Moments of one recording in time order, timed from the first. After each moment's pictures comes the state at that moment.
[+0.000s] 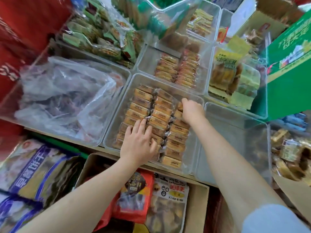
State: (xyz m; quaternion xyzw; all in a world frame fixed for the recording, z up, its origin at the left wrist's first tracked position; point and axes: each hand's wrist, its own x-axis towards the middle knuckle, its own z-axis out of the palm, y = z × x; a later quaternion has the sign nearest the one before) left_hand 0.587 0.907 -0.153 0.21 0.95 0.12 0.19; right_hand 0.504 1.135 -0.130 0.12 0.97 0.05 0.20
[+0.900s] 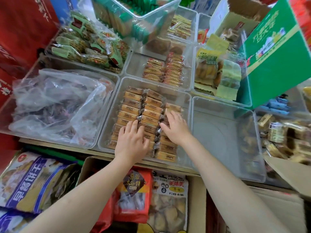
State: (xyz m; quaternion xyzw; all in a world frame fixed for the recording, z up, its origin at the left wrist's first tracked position) left_hand 0.594 0.903 -0.152 0.22 0.96 0.13 0.15; right_hand 0.595 1.103 -0.142 0.13 0.96 -0.18 0.18
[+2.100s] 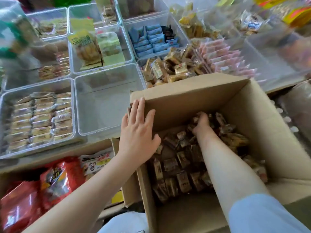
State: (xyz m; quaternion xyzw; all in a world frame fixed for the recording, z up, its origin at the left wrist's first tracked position) left_hand 0.911 1.189 -0.027 0.46 0.88 0.08 0.06; right_hand 0.995 1.422 -0.154 0.62 0.27 -0.71 -0.19
